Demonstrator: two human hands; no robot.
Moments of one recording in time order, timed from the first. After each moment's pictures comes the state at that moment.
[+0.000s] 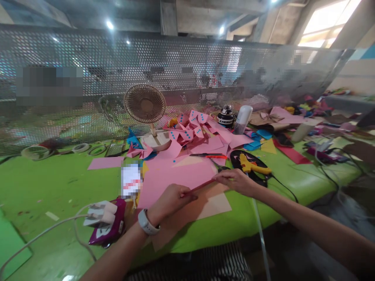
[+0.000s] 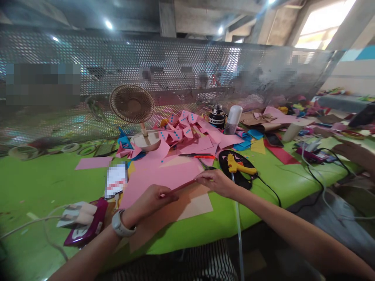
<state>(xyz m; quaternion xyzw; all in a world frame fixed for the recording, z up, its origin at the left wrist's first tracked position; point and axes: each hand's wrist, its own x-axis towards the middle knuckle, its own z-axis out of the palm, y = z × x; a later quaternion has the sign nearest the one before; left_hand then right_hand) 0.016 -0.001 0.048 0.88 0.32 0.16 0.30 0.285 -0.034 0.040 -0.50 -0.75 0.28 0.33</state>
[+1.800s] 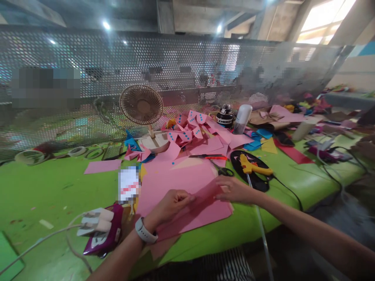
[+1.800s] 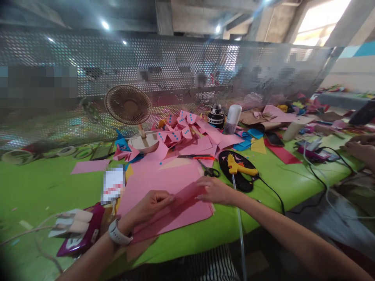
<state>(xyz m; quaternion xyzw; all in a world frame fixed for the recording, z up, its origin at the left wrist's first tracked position) 0.016 0.002 0.036 0.81 0.31 0.14 0.47 0.287 -0.033 0.020 -0.46 -0.78 0.30 0.29</state>
